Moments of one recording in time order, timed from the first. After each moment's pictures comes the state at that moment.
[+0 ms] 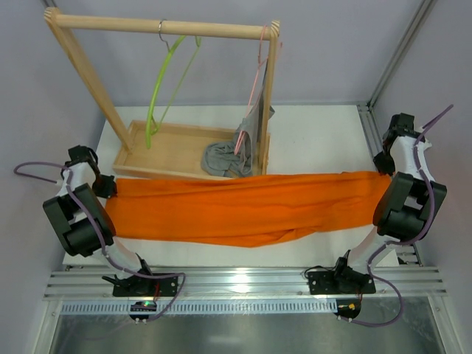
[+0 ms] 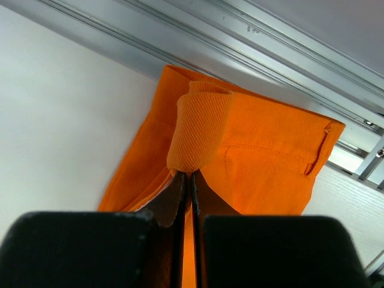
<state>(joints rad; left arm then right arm) 0.51 1.64 1.09 -0.68 -0.09 -0.90 -0.40 1.71 1.38 -0.81 0.36 0.67</state>
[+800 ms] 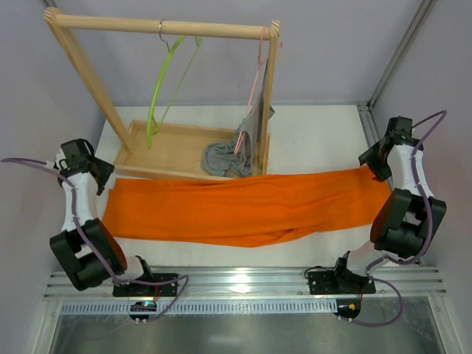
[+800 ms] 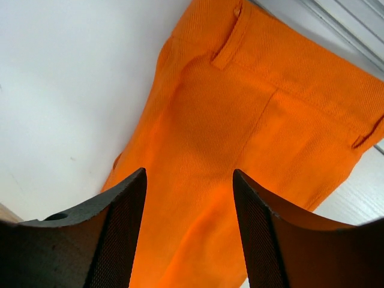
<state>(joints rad) 0.47 1.39 1.06 -0.59 -0.10 -0.73 -0.37 1.60 1.29 -0.78 0.12 0.60</state>
